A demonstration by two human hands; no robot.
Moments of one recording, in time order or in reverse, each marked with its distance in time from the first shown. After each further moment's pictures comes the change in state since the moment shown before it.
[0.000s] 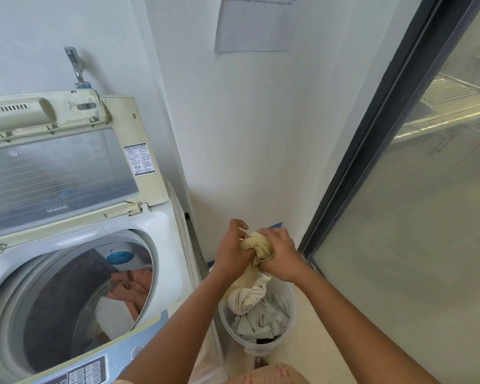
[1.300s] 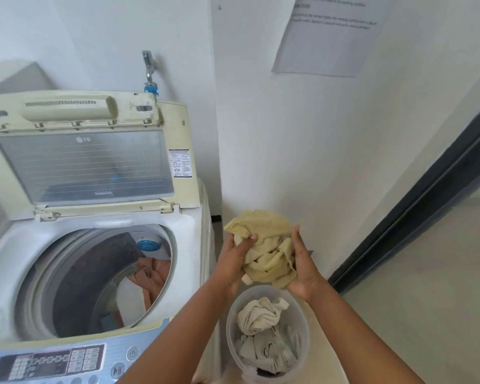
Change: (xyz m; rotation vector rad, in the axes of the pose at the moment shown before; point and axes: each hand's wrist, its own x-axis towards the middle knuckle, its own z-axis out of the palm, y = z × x) left_hand 0.023 0.020 -0.026 -0.979 0.162 -0.333; right_hand 0.077 -0.007 -0.012 1.279 -0.393 0.260
